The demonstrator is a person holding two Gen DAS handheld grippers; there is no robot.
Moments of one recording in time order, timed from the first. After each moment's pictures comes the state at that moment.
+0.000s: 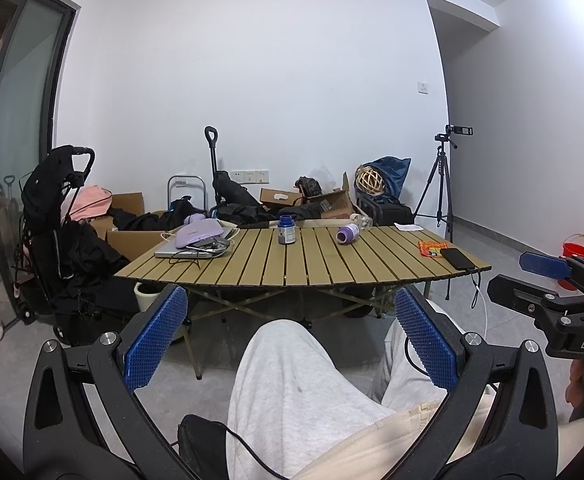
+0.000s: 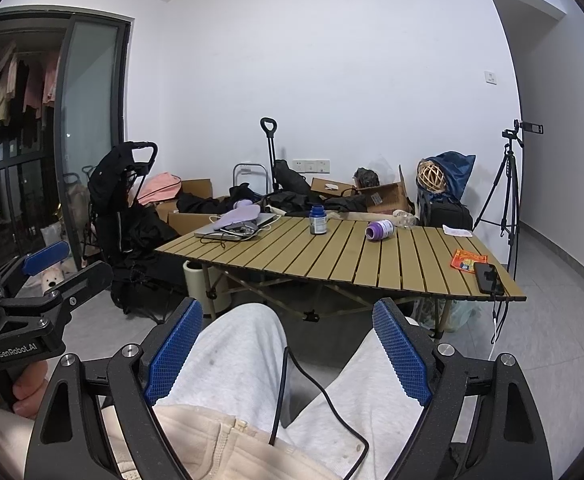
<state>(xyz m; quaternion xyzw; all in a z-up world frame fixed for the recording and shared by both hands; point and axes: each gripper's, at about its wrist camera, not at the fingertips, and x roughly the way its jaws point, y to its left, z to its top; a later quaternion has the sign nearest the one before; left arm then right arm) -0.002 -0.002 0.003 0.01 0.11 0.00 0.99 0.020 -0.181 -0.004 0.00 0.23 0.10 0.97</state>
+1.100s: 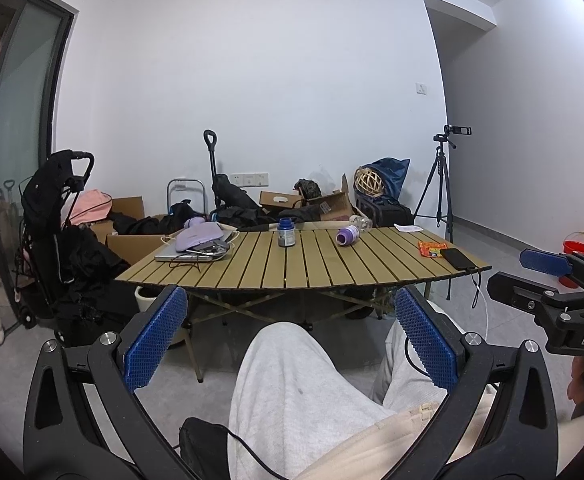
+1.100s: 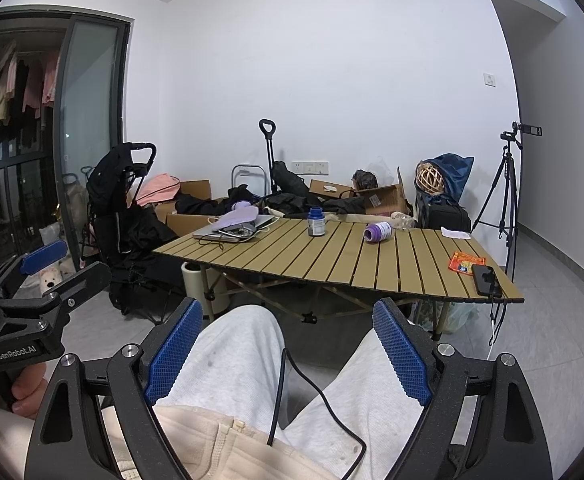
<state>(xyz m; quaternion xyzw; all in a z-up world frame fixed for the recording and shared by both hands) -0.006 -0.005 0.002 0.02 0.10 0.00 0.99 0.019 -0.182 -0.003 -0.01 0.23 0.10 0.97</state>
